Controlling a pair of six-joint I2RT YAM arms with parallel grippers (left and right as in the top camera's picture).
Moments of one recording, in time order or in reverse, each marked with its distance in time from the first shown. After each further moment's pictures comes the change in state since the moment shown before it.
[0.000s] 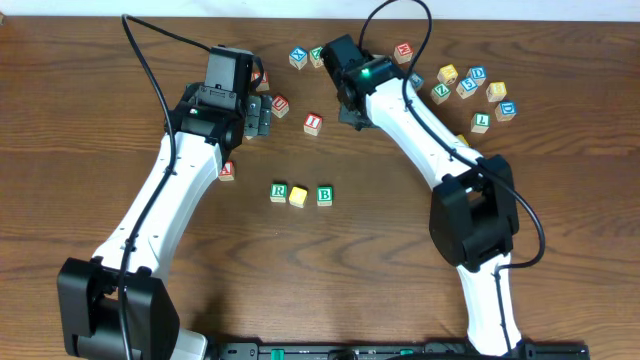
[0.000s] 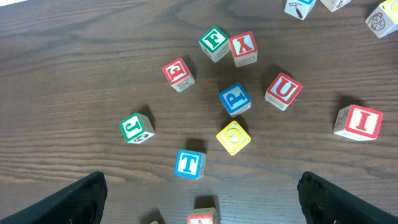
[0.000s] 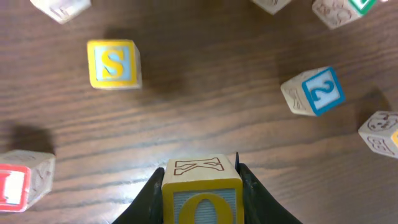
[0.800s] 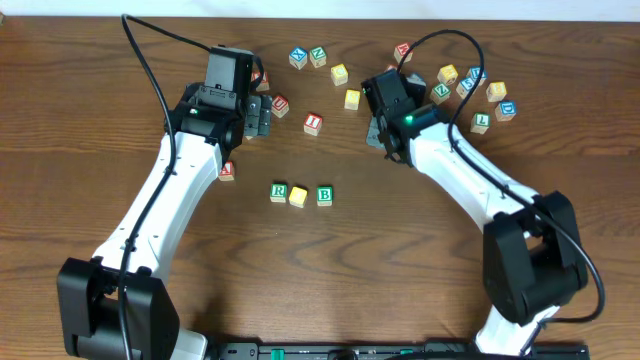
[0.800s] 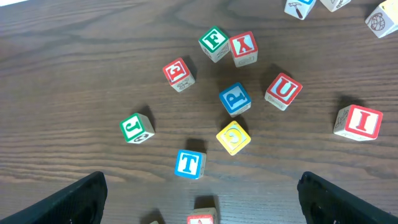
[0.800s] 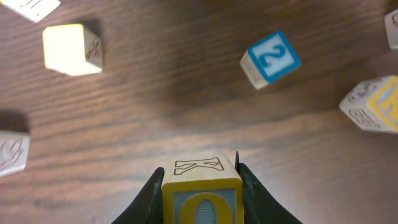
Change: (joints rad) left arm 0.000 0.000 0.000 0.000 0.000 0.000; right arm -0.051 -0.367 -0.612 0.424 -0.060 0.004
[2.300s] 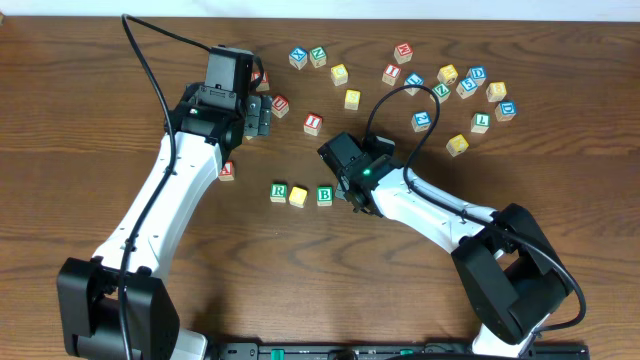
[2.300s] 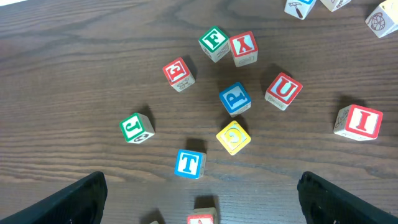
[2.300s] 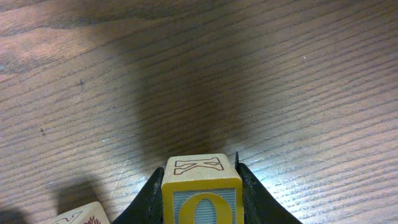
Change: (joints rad) left arm 0.000 0.000 0.000 0.000 0.000 0.000; right arm 0.226 -0.021 -0.221 0.029 -0.012 0.307
